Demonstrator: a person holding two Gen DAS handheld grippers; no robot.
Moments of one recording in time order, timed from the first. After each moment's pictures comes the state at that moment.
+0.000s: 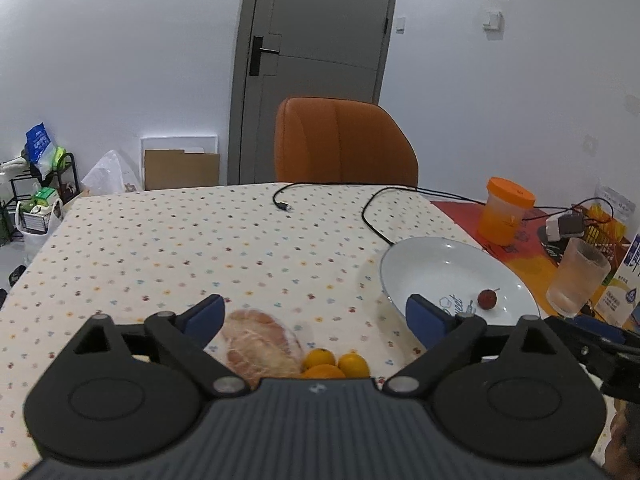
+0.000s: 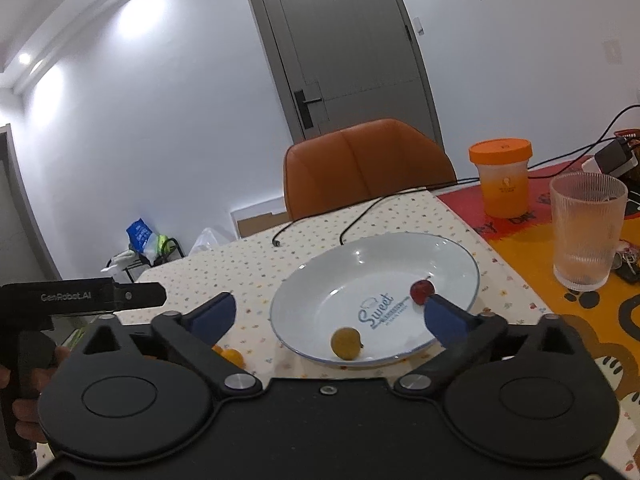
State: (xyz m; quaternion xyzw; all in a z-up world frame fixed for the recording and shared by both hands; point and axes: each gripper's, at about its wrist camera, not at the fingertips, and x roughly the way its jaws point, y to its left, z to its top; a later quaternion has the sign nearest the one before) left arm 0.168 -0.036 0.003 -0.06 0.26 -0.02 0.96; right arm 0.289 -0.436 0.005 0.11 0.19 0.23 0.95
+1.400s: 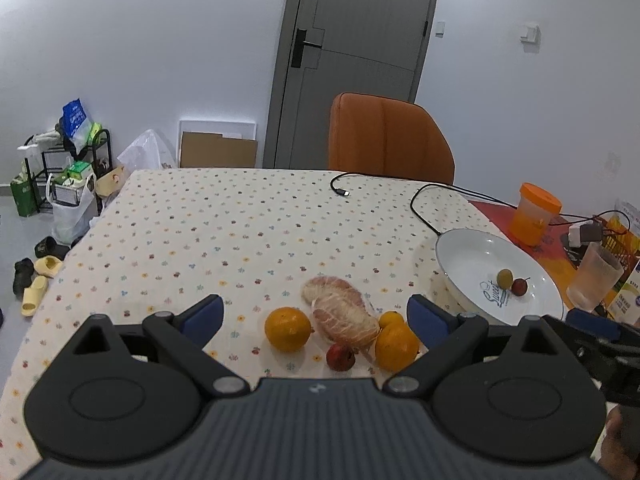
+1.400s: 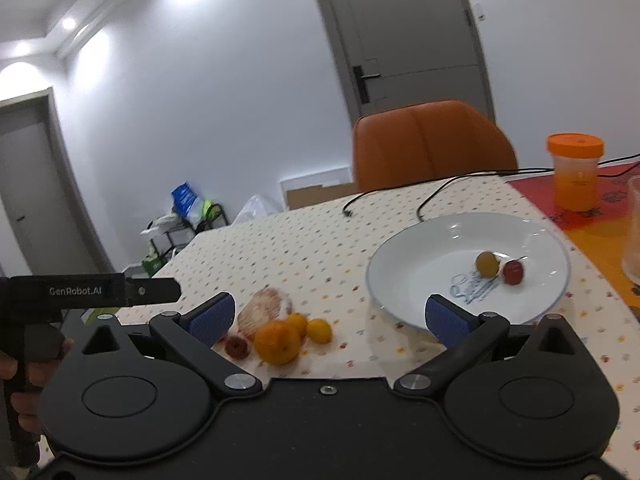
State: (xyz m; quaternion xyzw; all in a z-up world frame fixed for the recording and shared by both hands) left arm 0.124 0.021 0.000 -0.09 0.28 0.02 0.96; right arm 0.268 -0.376 0.009 0.07 0.21 0.30 0.93
